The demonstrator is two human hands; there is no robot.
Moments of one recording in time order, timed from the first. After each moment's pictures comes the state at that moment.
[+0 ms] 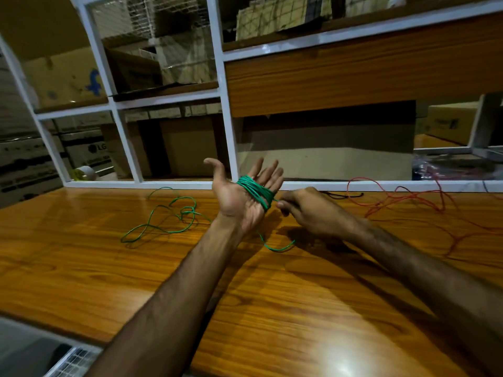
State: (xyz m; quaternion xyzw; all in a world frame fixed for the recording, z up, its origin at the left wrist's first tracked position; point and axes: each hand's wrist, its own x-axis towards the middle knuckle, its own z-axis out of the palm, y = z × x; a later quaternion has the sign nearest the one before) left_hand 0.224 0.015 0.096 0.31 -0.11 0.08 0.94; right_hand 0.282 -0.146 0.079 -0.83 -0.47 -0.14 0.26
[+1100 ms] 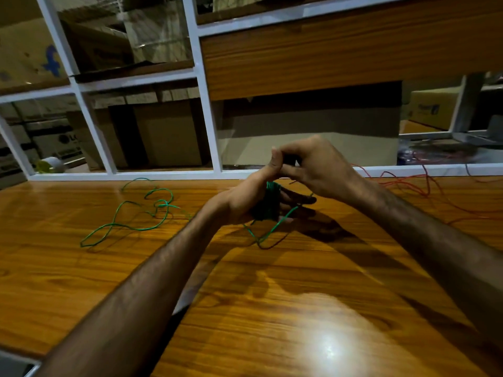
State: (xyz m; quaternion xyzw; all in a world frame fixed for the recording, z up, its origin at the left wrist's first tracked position) left_hand 0.236 -0.002 0.095 0.76 -0.15 -0.12 0.63; right_hand 0.301 -0.173 0.119 -0.78 -0.49 -0.28 0.28
